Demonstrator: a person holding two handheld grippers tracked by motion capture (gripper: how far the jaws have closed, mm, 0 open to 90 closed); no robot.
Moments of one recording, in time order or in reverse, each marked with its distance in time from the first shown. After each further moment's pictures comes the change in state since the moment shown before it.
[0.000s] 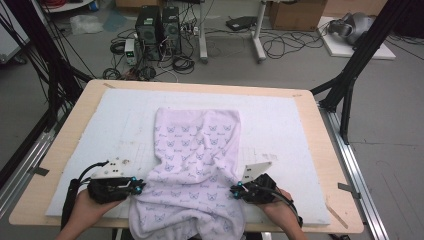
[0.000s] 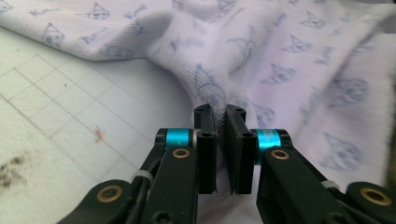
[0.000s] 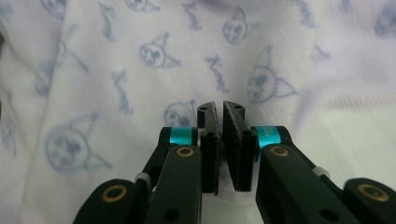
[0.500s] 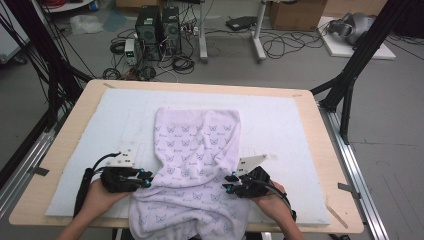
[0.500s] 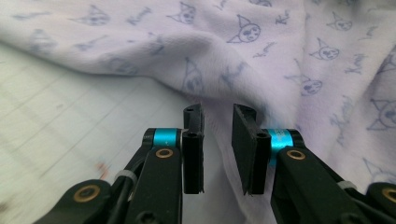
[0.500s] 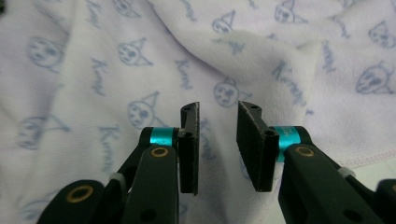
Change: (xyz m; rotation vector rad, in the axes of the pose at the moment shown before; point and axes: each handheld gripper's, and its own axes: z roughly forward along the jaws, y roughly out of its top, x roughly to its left) left arm 0.024 0.018 0.047 0.047 -0.042 -0.010; right arm -0.008 0.026 0.012 -0.053 -0.001 -0.036
